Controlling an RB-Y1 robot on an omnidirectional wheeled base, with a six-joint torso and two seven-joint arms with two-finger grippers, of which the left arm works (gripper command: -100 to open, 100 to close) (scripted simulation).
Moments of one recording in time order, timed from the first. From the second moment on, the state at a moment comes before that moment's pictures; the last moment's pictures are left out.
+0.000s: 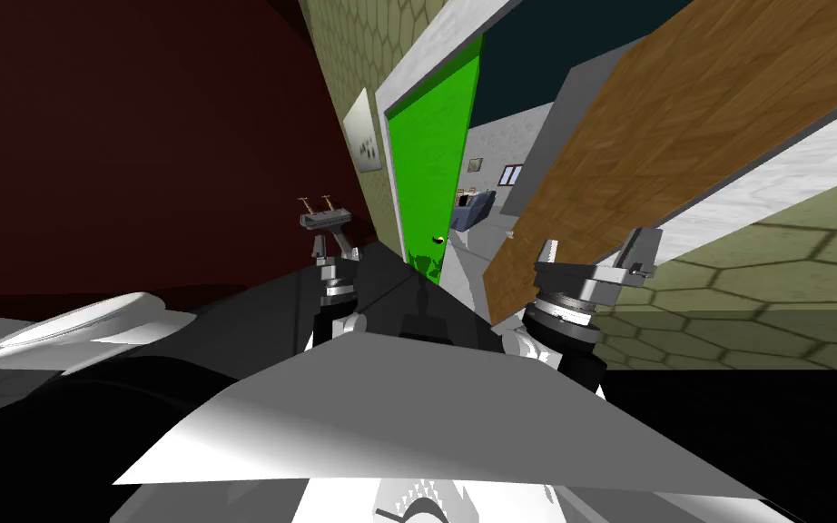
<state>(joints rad) 0.54 -0.02 0.04 -2.32 0.11 -0.46 0.12</state>
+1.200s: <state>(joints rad) 0.58 0.04 0.06 -2.09 0.12 -0.58 0.14</state>
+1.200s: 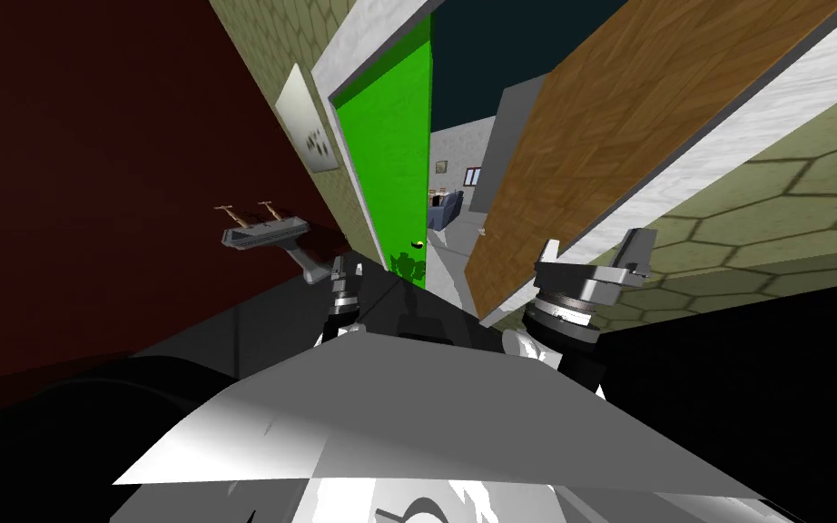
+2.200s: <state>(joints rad) 0.59 0.08 0.08 -1.87 0.13 -0.69 0.15</state>
